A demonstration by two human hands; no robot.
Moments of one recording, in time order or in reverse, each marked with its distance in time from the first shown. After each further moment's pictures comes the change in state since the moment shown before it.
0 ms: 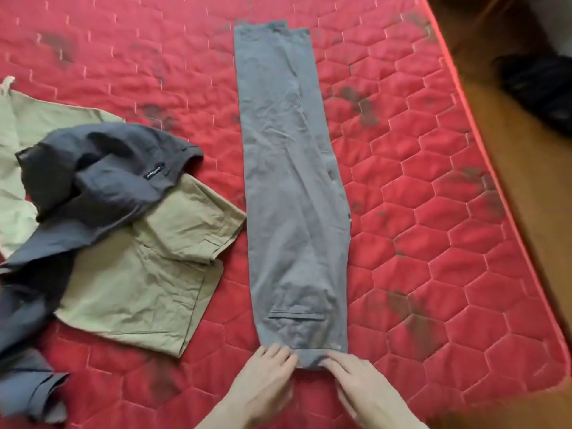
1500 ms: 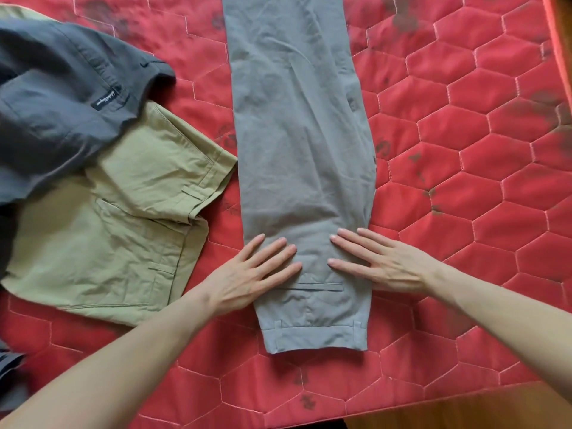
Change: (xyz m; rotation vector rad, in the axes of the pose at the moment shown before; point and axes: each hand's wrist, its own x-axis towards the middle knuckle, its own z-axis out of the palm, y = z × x) left_hand 0.068 -0.139 0.040 0.334 0.085 0.316; right_hand 0.127 0.168 -0.015 -0.675 0.063 -0.594
